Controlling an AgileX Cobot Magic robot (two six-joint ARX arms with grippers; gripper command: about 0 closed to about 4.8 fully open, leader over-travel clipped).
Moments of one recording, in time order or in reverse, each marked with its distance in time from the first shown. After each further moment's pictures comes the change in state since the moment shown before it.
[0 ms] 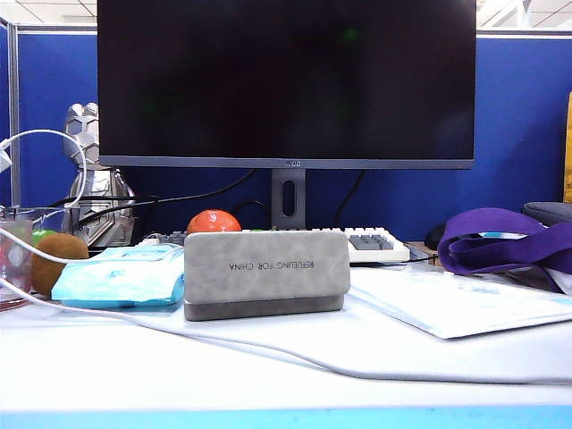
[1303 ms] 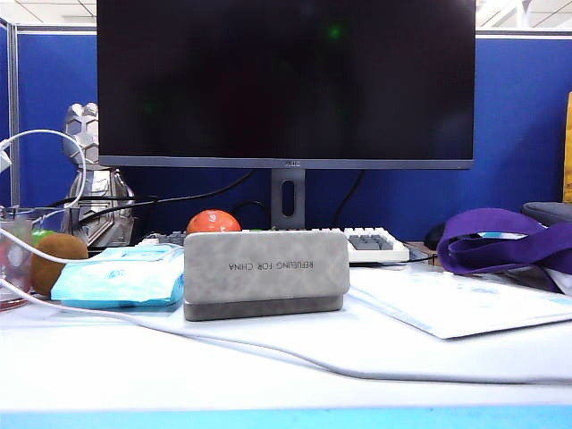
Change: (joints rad) left arm -0.015 0.005 0.000 0.085 -0.209 -0.003; right arm 0.092 0.006 -0.001 0.075 -0.256 -0.109
